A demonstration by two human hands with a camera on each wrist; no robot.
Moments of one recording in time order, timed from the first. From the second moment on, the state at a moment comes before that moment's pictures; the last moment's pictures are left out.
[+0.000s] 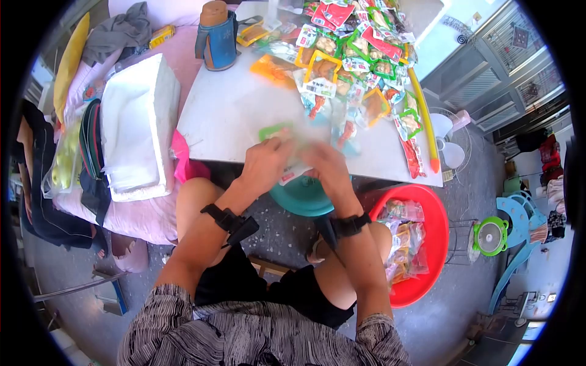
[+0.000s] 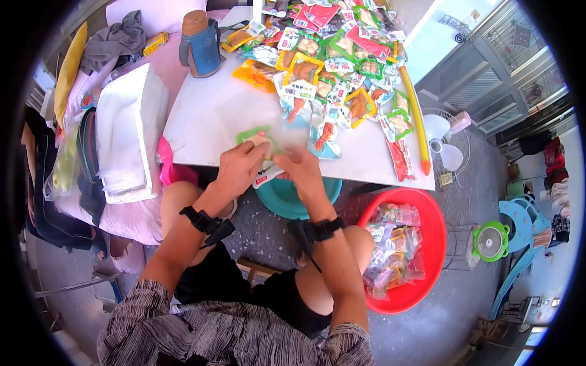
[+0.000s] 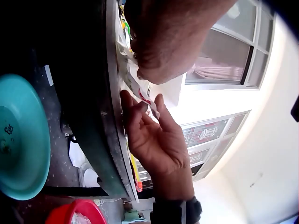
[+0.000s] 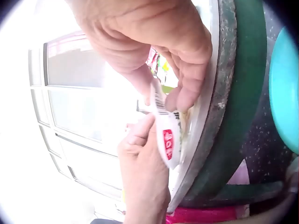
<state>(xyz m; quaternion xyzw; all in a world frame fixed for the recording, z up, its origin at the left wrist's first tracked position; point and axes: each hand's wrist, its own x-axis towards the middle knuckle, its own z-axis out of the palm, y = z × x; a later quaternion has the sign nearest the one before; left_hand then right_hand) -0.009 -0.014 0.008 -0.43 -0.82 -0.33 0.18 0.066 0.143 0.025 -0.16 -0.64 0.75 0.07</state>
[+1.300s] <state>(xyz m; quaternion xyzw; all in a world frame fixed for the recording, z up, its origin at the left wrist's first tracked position) -0.005 -0.020 0.001 -0.37 -0.90 -0.22 0.11 0.037 0.108 0.015 -0.22 -0.64 0.73 0.10</state>
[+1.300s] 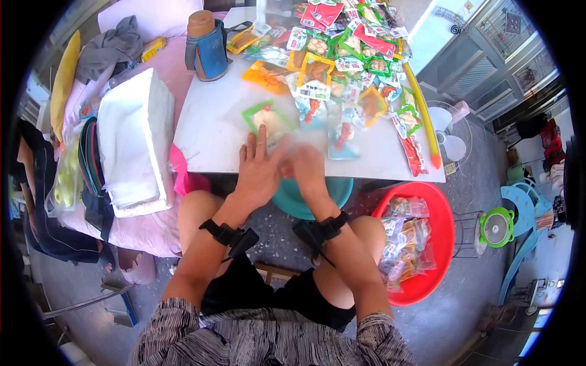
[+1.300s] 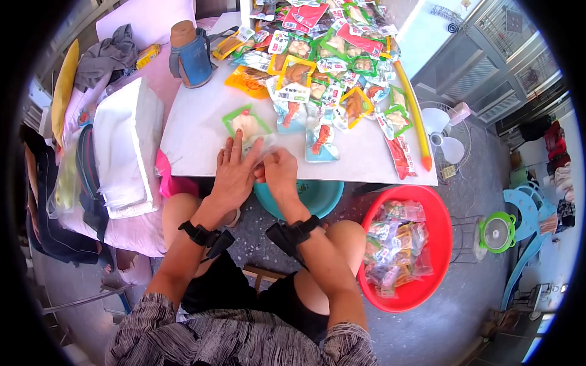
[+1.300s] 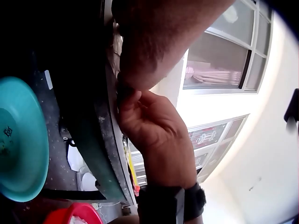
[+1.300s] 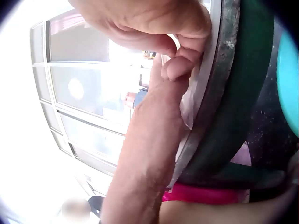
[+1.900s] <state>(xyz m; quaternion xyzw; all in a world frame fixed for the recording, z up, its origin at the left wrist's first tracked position) -0.004 -0.025 0.008 -0.33 -0.91 -0.26 0.06 0.066 0.099 0.029 -0.16 -0.58 0.80 0.00</state>
